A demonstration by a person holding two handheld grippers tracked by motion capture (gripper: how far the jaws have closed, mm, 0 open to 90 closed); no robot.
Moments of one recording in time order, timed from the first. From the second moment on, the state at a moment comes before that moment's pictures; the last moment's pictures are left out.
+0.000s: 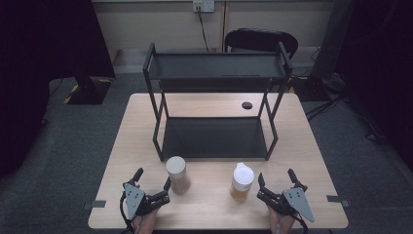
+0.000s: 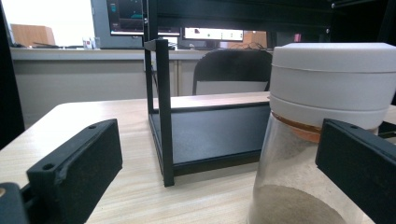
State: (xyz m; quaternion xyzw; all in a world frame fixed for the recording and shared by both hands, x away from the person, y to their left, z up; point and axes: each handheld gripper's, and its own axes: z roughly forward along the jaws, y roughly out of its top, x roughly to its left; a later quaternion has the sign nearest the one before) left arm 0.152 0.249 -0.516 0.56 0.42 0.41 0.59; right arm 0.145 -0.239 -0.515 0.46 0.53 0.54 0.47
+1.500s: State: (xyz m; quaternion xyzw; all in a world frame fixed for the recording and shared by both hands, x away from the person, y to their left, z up) left arm 0.147 0.246 -0.469 0.57 0.38 0.39 0.61; right arm 0.145 -0.239 -0.515 0.46 0.53 0.54 0.47
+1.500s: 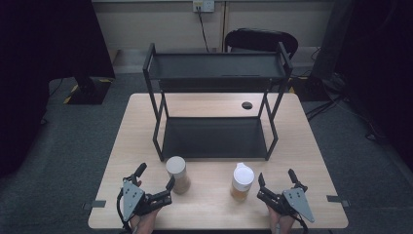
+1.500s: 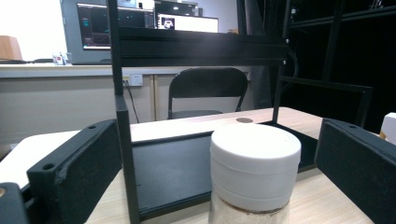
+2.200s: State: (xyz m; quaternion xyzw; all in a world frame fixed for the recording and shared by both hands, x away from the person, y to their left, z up) left arm 0.165 0.228 -0.465 0.59 0.36 0.38 0.62; right arm 0.145 -0.238 -0.515 0.46 0.53 0.54 0.48
